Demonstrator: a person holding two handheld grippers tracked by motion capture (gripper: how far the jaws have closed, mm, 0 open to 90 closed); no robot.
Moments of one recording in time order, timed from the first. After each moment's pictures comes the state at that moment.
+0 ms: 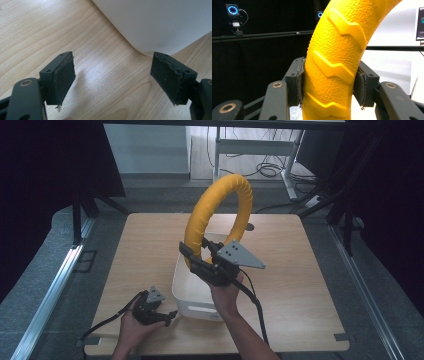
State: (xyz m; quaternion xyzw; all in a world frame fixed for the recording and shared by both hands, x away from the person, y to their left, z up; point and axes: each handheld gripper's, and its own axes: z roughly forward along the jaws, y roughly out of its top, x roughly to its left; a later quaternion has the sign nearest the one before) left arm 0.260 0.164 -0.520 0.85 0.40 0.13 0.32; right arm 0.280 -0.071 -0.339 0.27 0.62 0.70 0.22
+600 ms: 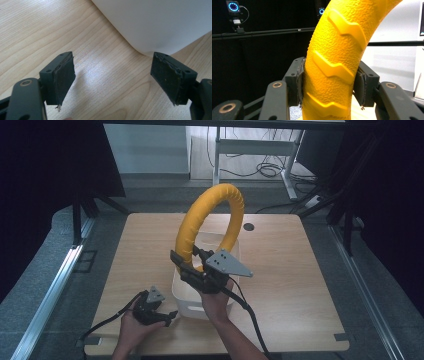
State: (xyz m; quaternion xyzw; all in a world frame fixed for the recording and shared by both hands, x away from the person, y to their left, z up) left arm 0.261 0.164 -0.520 0.85 0.40 0.13 0.32; right arm 0.272 -0.051 -0.359 0.28 0.62 0.70 0.21
